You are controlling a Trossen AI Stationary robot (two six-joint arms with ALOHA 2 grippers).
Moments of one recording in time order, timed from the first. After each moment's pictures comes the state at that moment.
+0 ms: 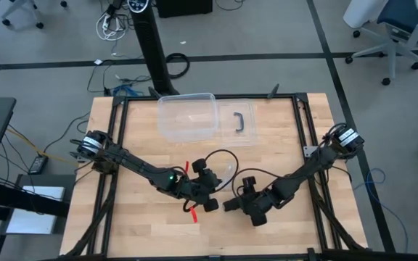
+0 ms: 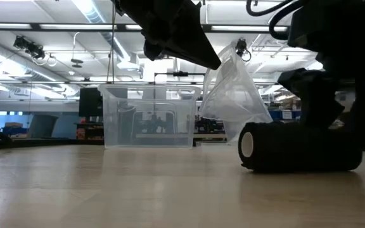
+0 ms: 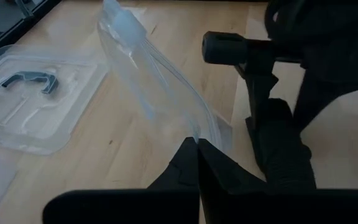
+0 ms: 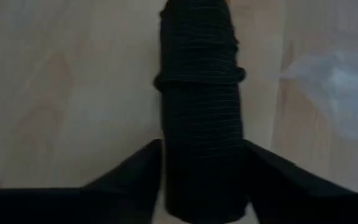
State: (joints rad) left arm -0.38 1.83 1.24 -0.11 -0.60 -0.34; right arm 0.60 1.72 0.90 -0.27 0.31 0.29
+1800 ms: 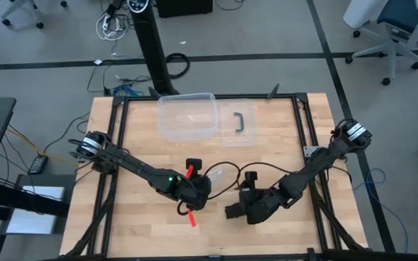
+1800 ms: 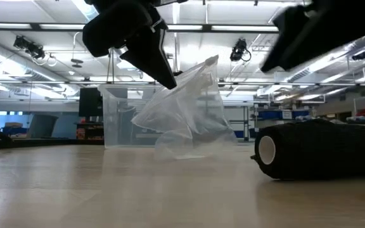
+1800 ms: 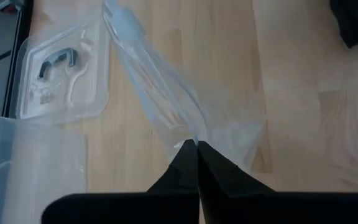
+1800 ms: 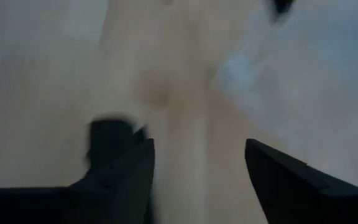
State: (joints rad) left arm -0.40 1.83 1.34 -0.60 -0.61 -0.13; right arm 0.63 1.60 1.01 -0.36 0.57 0.33
